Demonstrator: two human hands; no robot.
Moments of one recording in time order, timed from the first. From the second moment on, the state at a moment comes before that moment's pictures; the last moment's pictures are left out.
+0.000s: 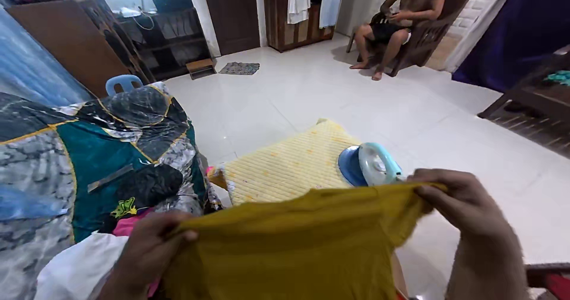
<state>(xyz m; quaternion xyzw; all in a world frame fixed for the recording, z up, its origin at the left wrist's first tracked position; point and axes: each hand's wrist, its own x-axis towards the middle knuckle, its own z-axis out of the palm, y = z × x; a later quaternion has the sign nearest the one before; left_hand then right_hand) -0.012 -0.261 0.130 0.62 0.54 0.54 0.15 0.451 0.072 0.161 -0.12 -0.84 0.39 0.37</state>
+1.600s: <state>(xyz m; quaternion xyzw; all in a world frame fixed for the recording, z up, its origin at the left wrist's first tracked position) -0.103 0.026 -0.038 0.40 0.87 0.22 0.18 0.230 0.268 0.005 -0.52 -0.85 0.10 0.07</state>
